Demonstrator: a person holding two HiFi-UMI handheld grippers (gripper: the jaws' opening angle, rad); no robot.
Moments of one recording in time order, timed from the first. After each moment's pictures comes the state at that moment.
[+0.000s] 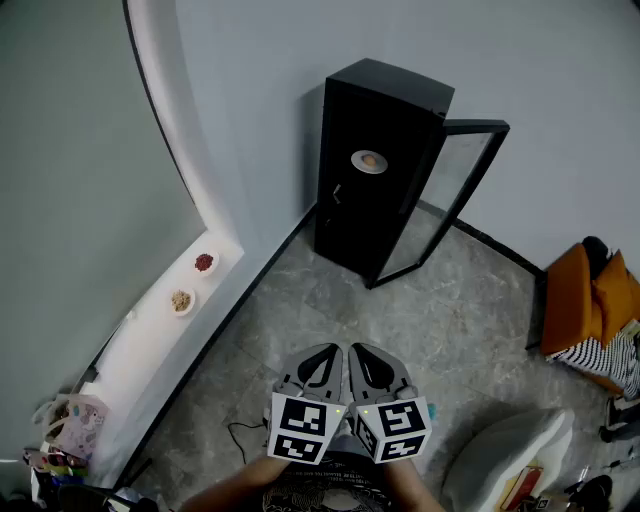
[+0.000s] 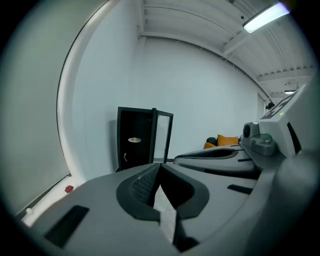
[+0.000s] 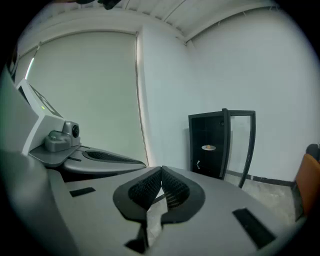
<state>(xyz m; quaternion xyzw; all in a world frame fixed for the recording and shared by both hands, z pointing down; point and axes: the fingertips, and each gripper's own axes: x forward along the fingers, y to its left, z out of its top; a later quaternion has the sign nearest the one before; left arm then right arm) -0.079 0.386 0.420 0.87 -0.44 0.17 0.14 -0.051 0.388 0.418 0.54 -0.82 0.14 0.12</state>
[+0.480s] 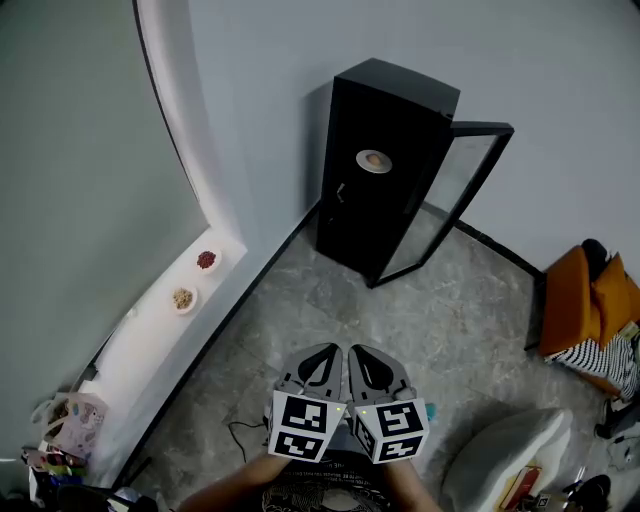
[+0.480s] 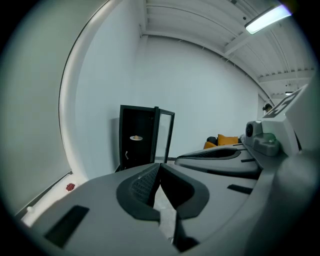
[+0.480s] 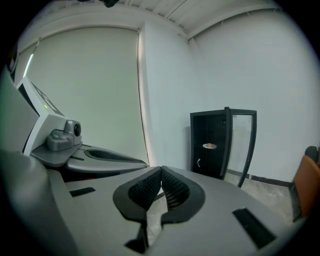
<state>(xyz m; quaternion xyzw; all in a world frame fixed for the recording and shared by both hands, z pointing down) -0.101 0.383 0.428 0.87 -0.44 0.17 0.15 -0.074 0.388 0.426 0.54 -0.82 0.15 0.14</state>
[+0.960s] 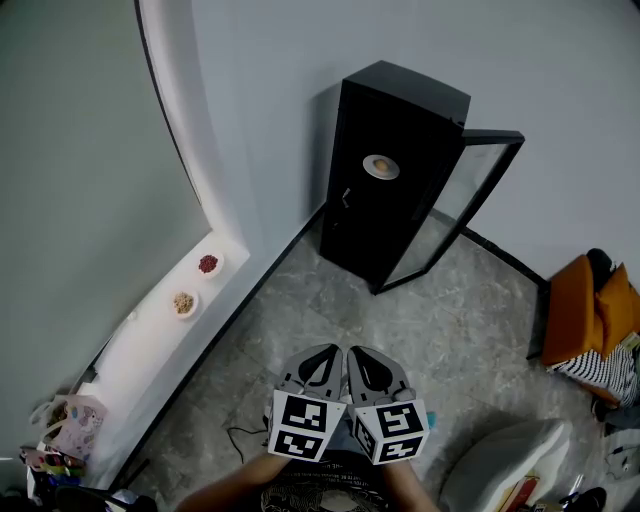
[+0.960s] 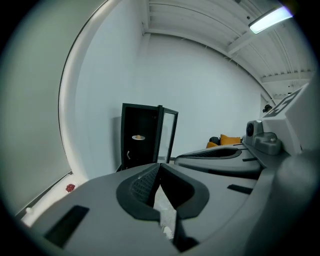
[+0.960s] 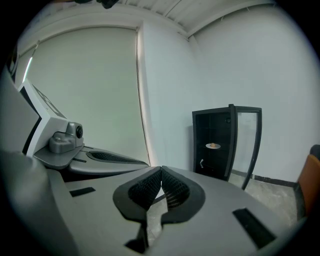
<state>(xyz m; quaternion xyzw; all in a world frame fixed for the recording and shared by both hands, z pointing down) -0.105 0.349 0.437 0.87 -0.44 0.17 0.15 -0.080 0.354 0.432 0.53 -0.82 0.15 0.13</state>
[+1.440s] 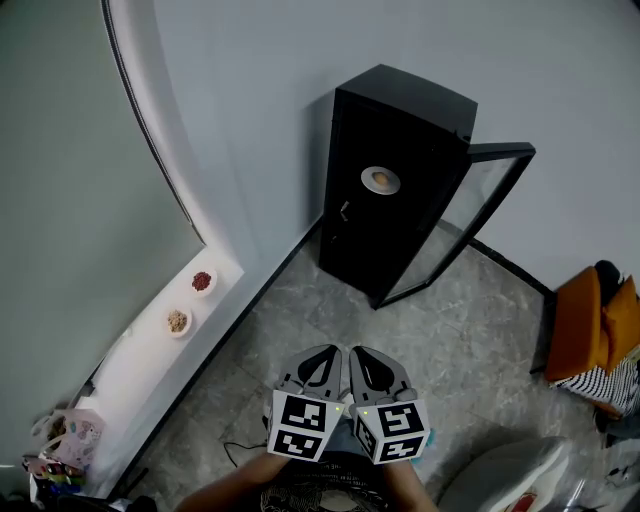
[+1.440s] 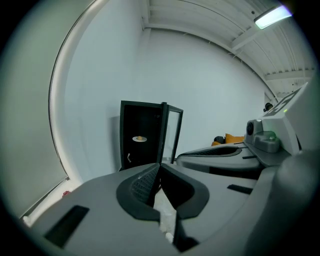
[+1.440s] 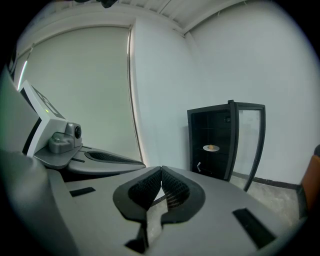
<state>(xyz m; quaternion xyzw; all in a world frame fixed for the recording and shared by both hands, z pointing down) -0.070 0.259 0.441 0.86 -0.45 0.18 0.15 -0.039 0.262 0.436 0.53 -0.83 0.16 0.13</state>
